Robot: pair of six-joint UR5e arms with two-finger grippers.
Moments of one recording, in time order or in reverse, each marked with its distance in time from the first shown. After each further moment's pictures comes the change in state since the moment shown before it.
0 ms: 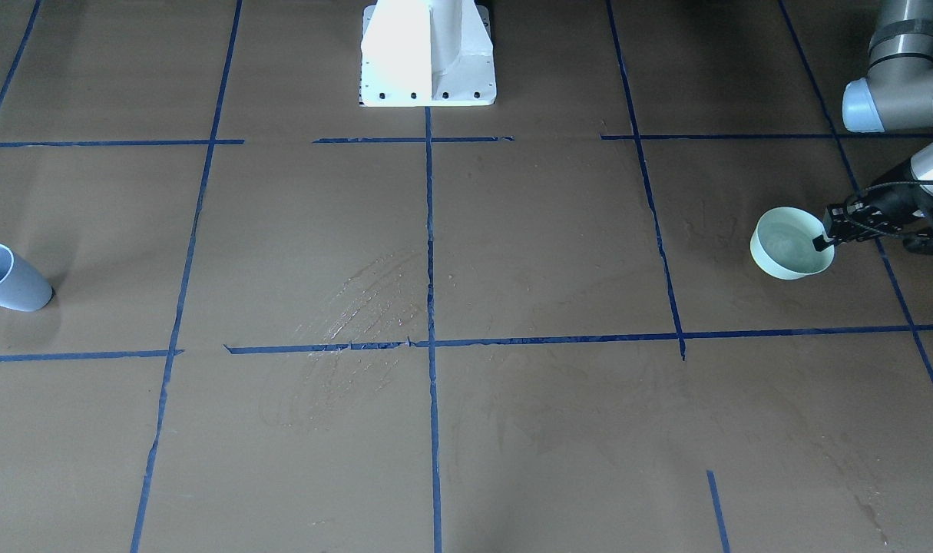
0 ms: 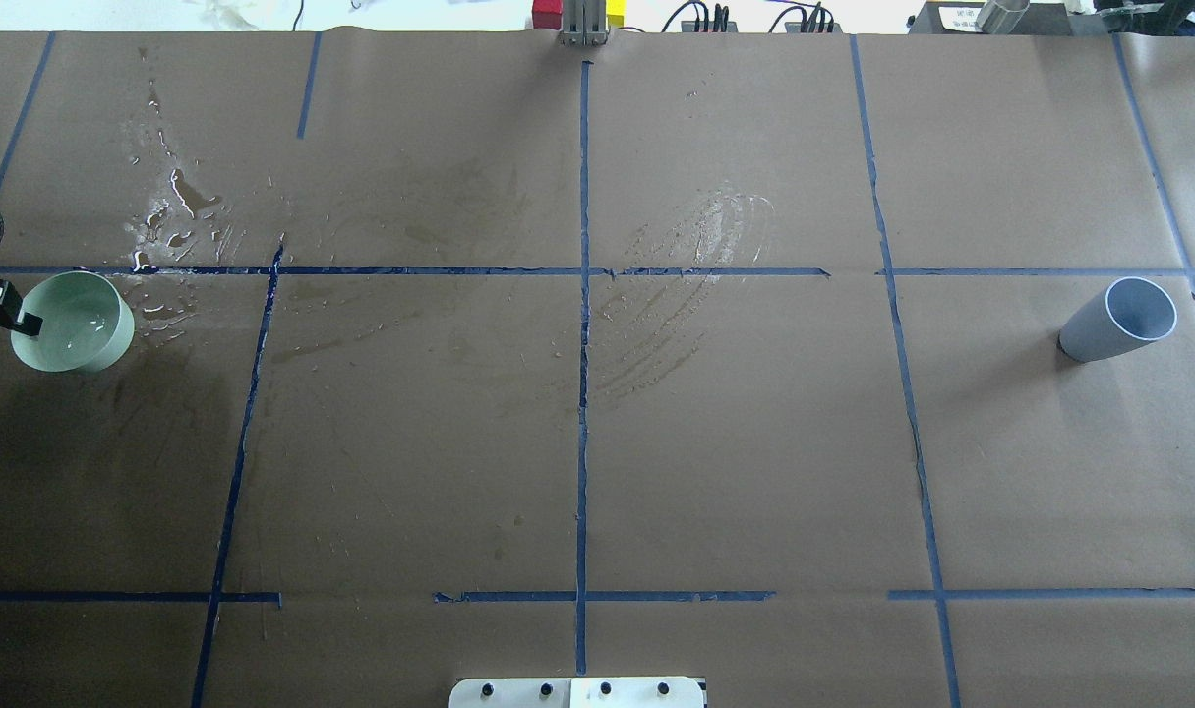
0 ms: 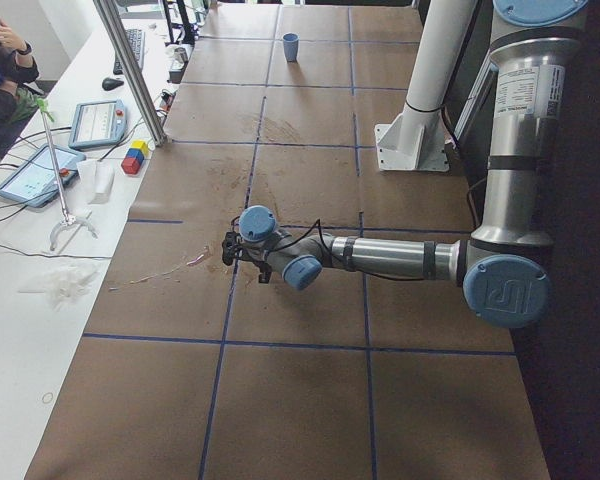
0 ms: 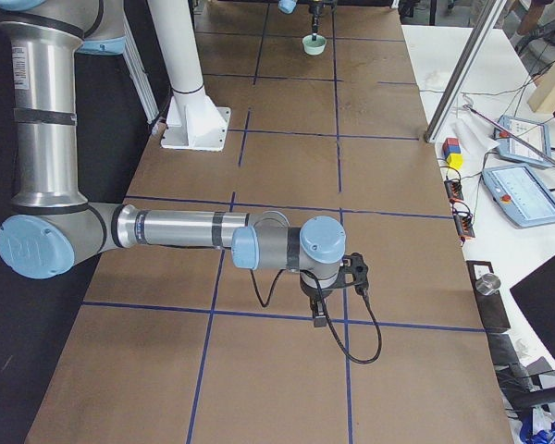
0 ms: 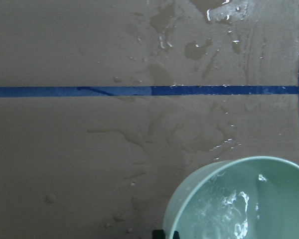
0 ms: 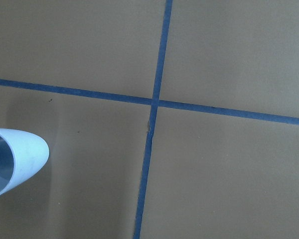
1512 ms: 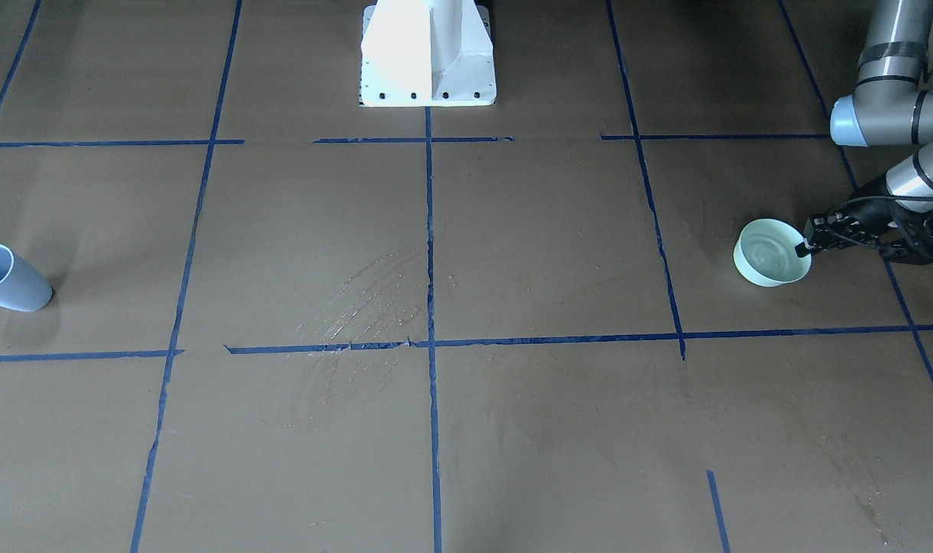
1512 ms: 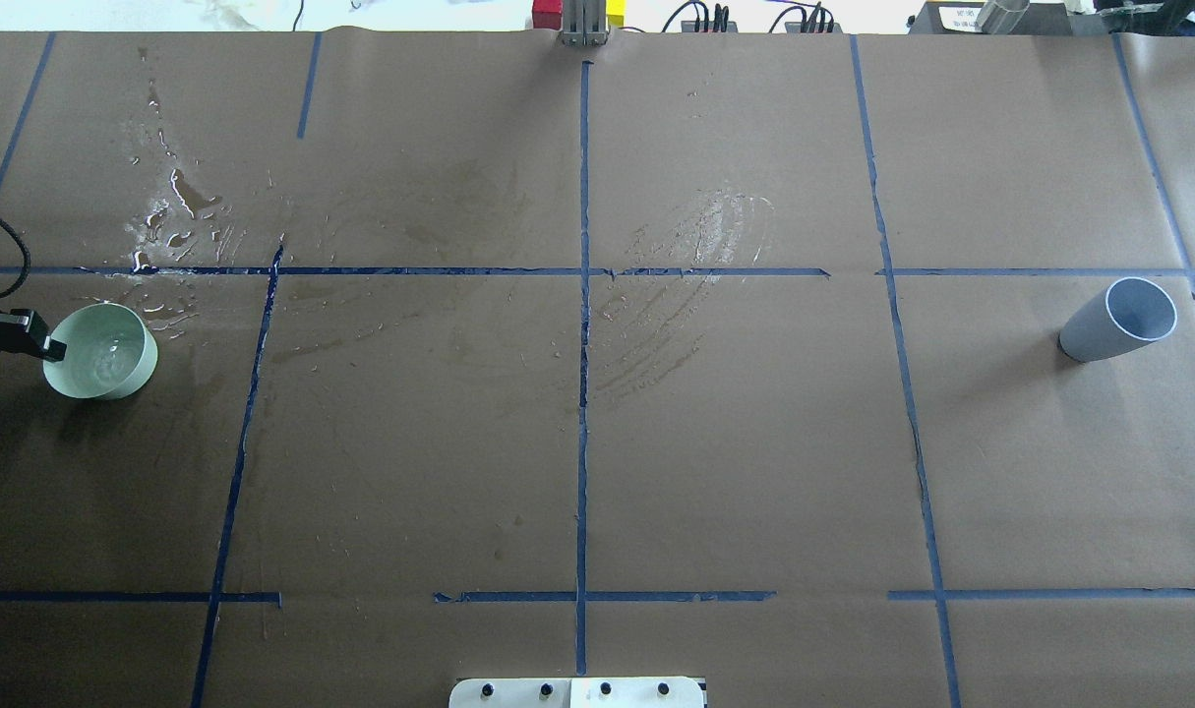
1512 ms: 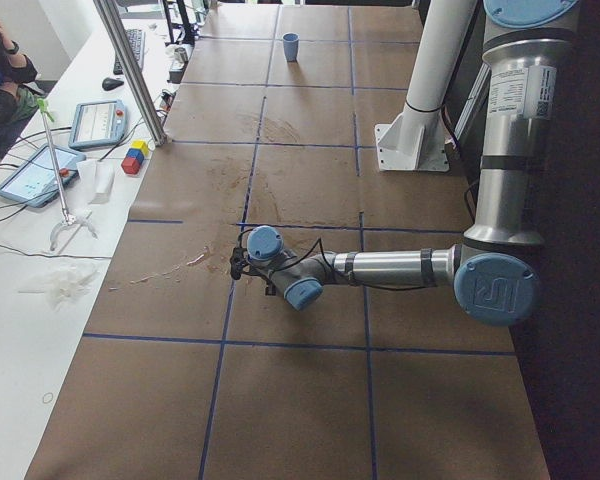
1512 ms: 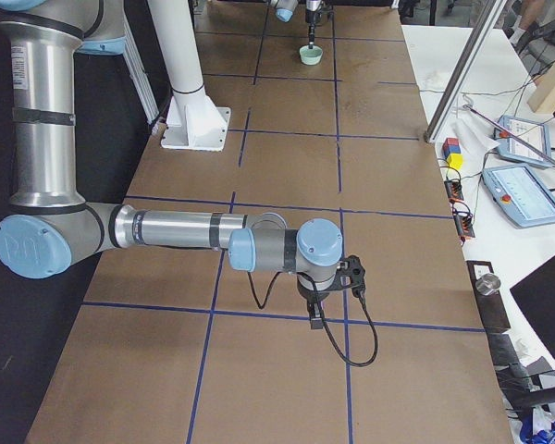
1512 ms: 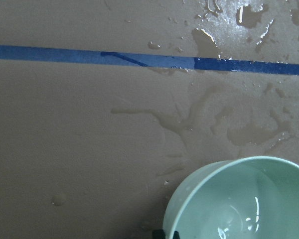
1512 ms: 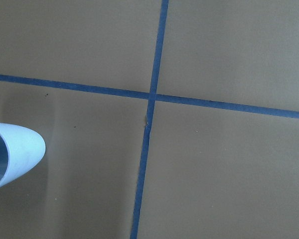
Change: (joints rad) left arm 0.063 -0.008 0.093 -0.132 0.019 -0.072; right arm 0.000 -0.013 0.001 0.004 -0.002 0.000
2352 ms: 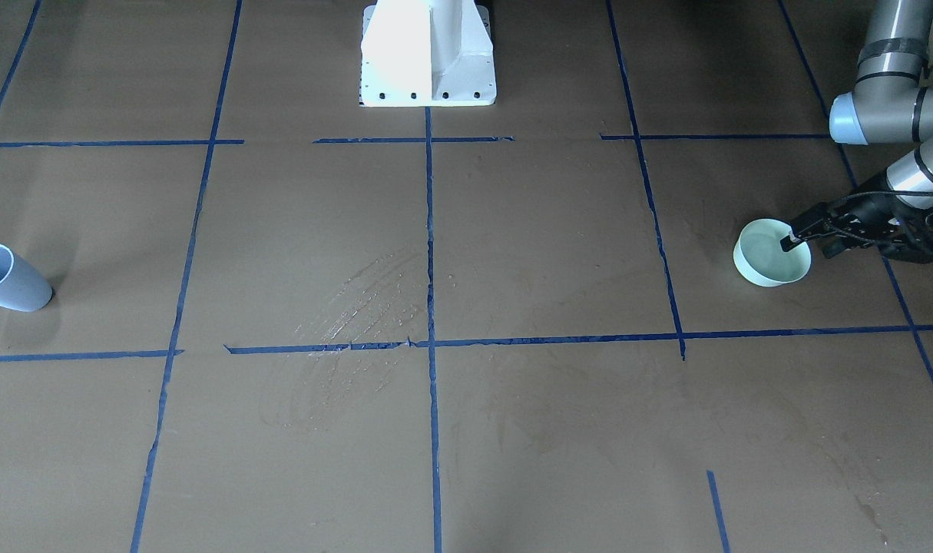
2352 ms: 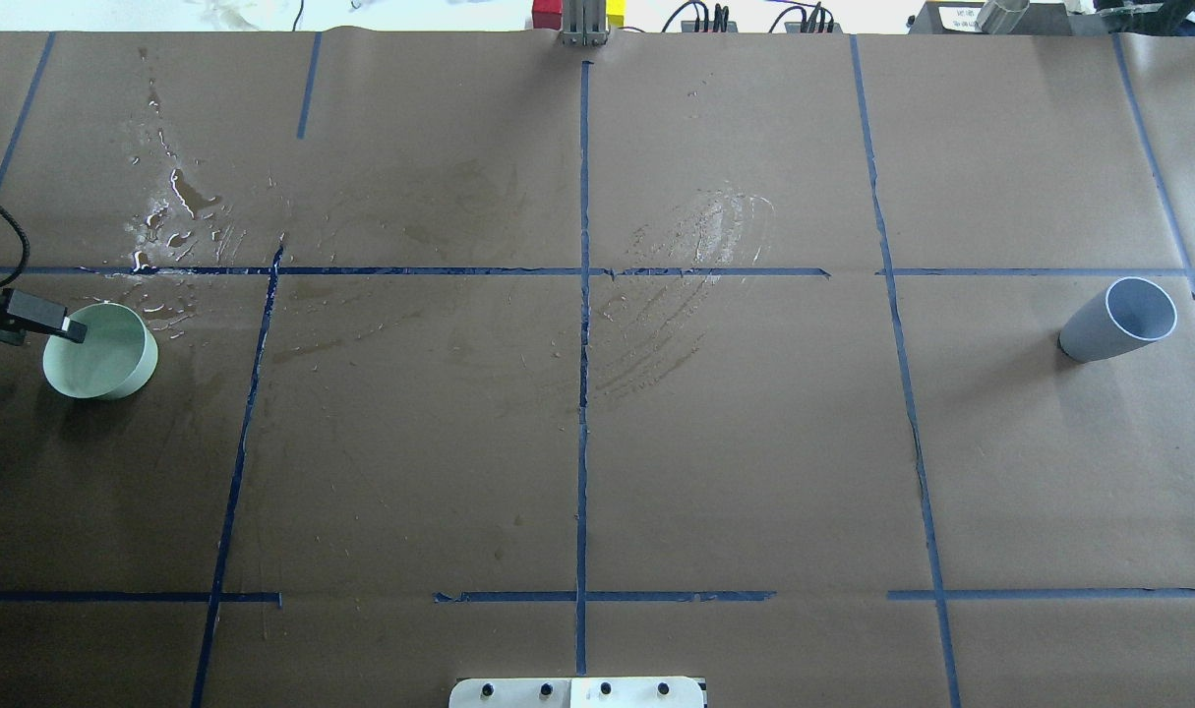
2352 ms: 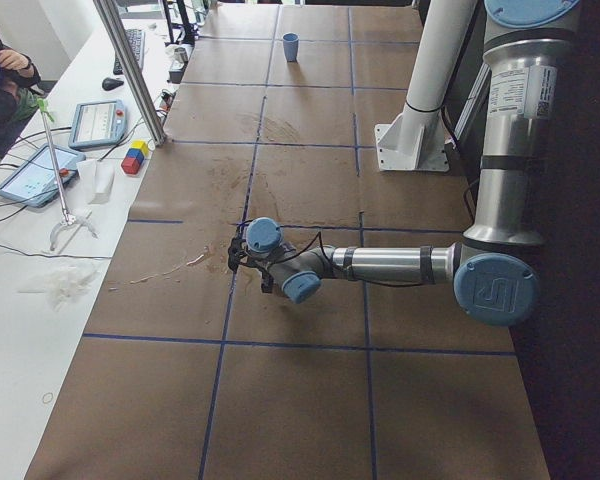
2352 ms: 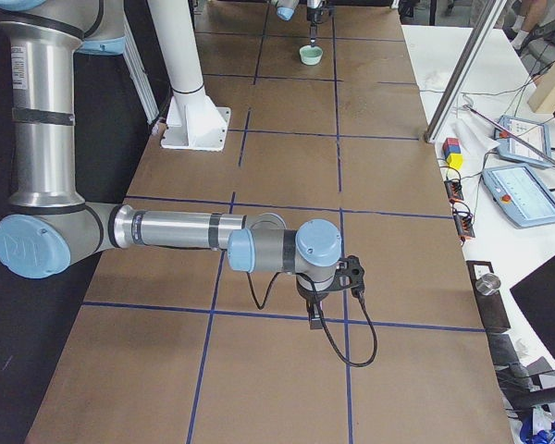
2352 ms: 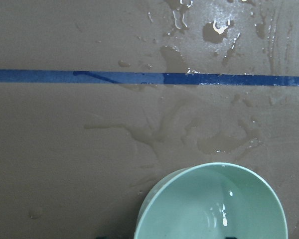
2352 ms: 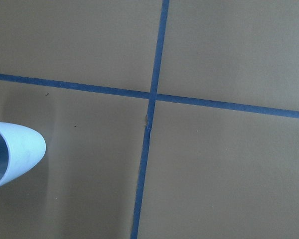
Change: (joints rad) left arm -0.025 0.000 -0.039 0.012 0.001 0.058; right arm 0.000 -0.003 0.001 0.005 0.003 0.001
